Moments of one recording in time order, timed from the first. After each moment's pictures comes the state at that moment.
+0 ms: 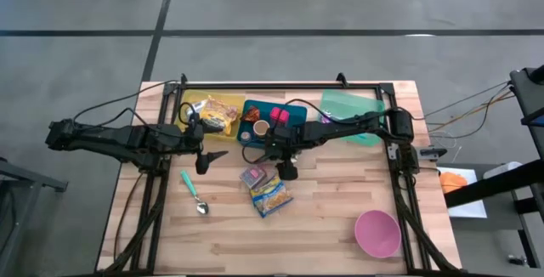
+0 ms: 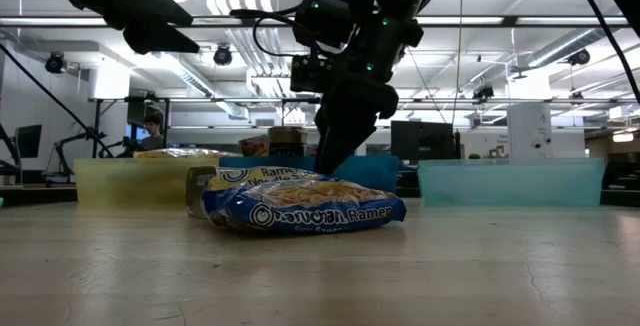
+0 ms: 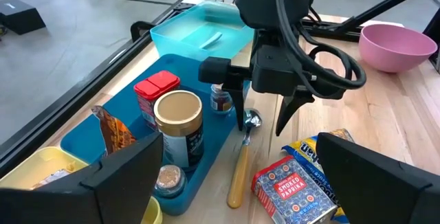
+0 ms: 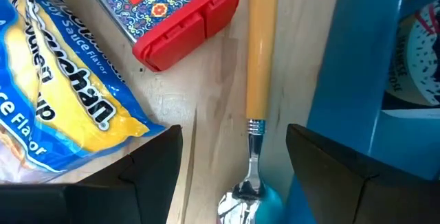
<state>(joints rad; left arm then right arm) -0.09 0.68 0.55 -0.30 -0.32 -0.16 -0.07 2.01 1.43 -0.54 -0.06 -0.16</state>
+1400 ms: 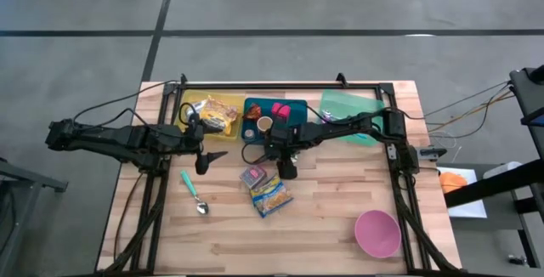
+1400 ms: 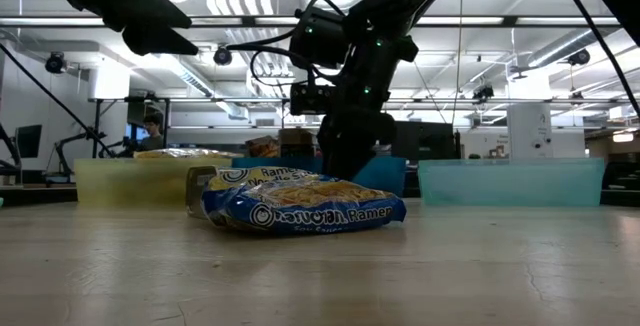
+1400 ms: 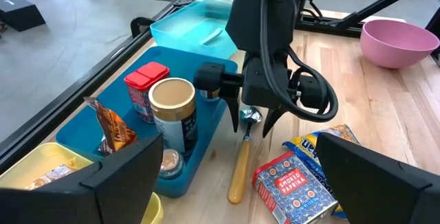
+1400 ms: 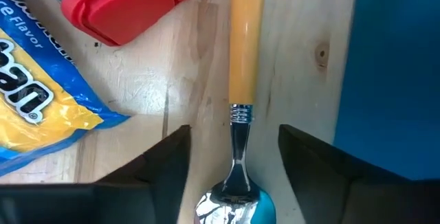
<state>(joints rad) -0.09 0.68 0.55 -0.31 -0.32 -0.16 -0.09 2.09 1.44 -0.56 -0.03 -0.16</state>
